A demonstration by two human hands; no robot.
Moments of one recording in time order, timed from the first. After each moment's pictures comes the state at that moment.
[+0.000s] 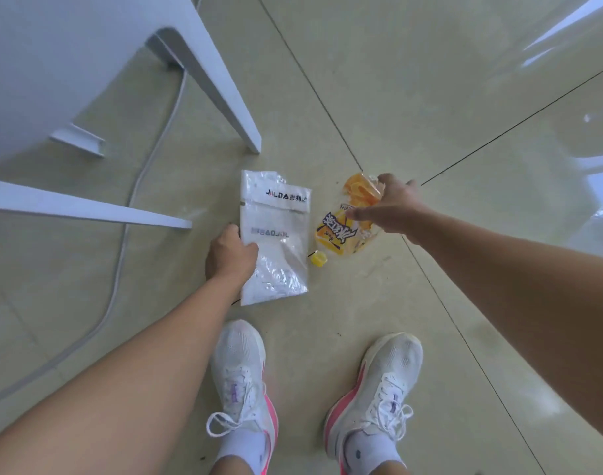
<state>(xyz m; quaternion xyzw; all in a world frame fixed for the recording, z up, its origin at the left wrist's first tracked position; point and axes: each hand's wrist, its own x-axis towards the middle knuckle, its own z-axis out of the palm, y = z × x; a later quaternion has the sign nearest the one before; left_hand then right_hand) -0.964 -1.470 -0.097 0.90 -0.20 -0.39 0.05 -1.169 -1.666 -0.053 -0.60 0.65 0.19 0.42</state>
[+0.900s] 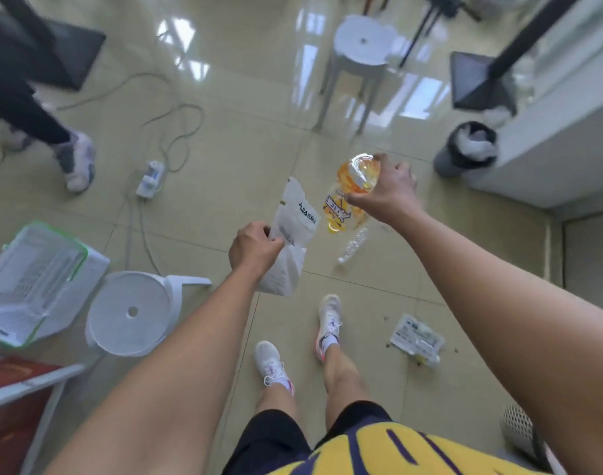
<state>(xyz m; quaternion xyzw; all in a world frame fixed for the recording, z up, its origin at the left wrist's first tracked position) -1.160 -1.593 0.651 0.70 -0.60 -0.38 0.03 -1.406 -1.587 0.740 -0.44 0.84 -0.13 0.28</state>
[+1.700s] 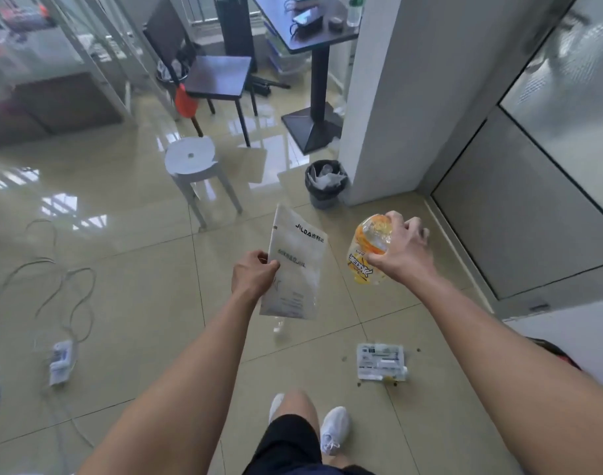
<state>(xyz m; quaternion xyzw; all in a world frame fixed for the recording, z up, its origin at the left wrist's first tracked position) -1.538 -1.545 0.755 0.53 -0.71 -0.47 0.02 -1.744 -1.337 0.805 -0.24 0.95 -0.14 0.14</state>
